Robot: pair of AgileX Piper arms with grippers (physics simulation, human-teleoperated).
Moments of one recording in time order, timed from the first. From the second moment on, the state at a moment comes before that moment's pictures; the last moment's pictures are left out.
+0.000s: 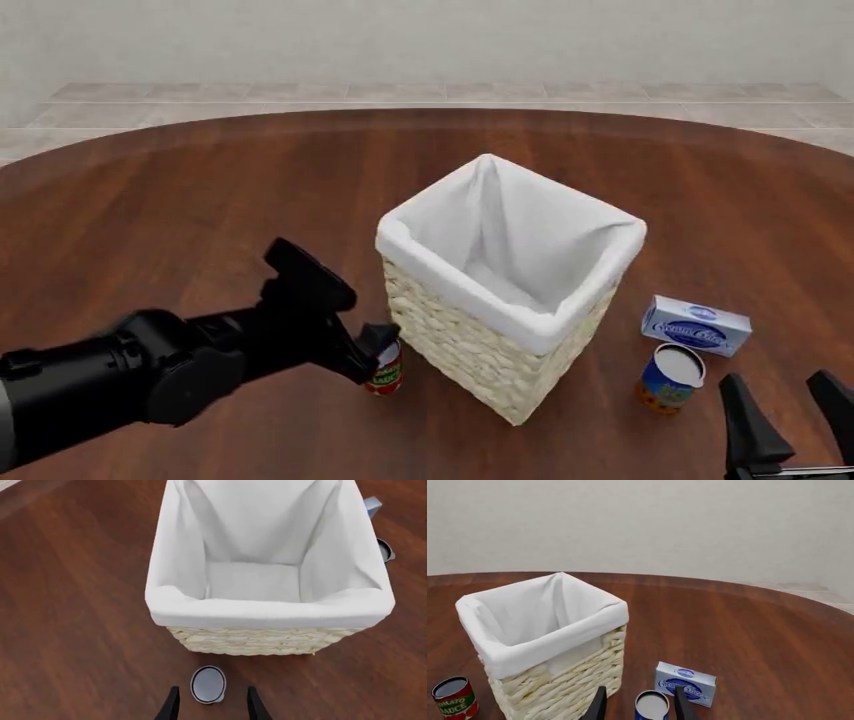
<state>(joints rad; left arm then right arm) -0.67 1.32 -0.71 0.07 0.08 0.03 0.00 0.00 0.01 -0.02</state>
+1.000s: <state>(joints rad) -0.66 1.52 -0.65 -0.13 0.06 0.03 0.01 0.00 0.01 -0.03</state>
